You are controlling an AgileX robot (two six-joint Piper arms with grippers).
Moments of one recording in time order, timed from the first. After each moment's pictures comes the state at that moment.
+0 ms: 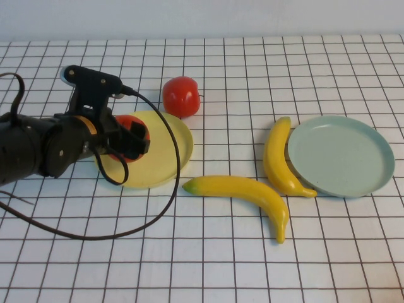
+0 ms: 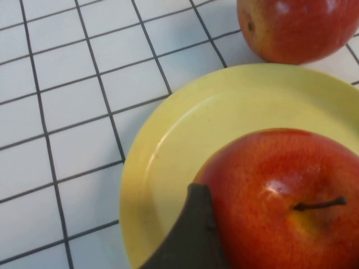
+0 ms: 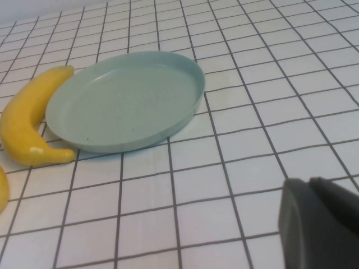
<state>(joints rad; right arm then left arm) 0.00 -0.02 0.03 -0.02 0.36 0.23 -0.35 1.68 -0.98 0.06 0.04 0.03</state>
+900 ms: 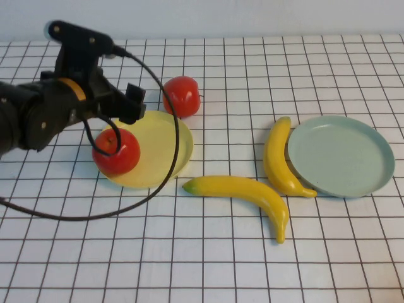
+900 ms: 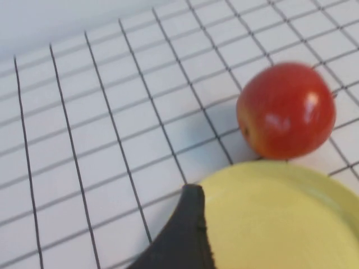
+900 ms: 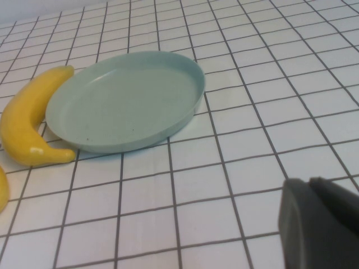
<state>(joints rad) 0.00 -0.02 0.03 -0.02 0.36 0.23 -0.35 1.58 -1.06 0.13 0.07 0.03</state>
